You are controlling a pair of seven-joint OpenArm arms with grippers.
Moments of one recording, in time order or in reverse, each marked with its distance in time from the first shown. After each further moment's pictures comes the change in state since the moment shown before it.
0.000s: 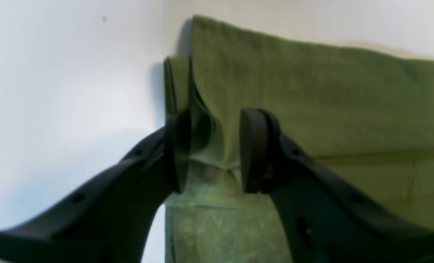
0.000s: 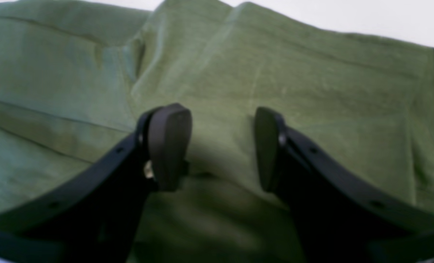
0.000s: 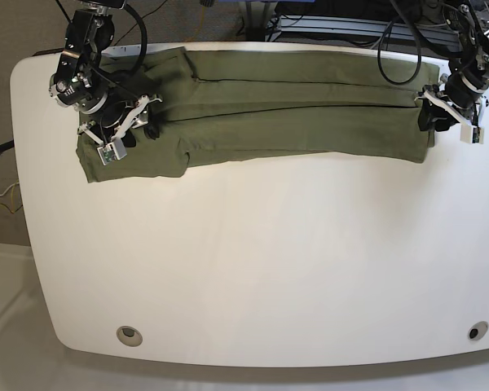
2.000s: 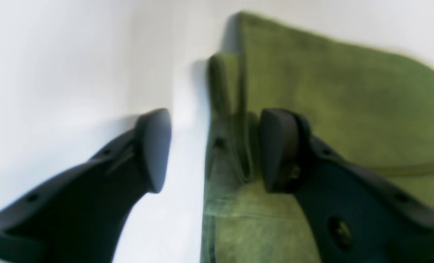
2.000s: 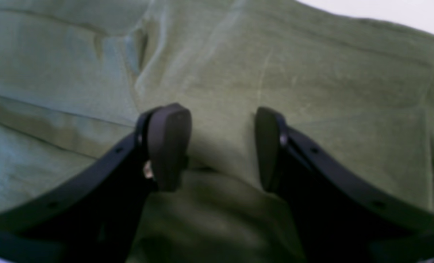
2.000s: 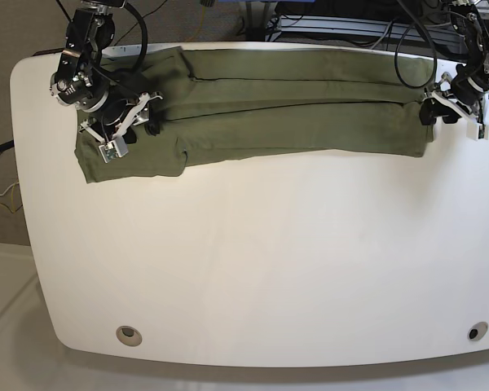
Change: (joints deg) left arm -2.0 -2.3 -0.6 -8.7 -1.6 -0.7 0.9; right arm -0.3 -0.1 -0.2 -0.1 -0.2 0.0 -1.2
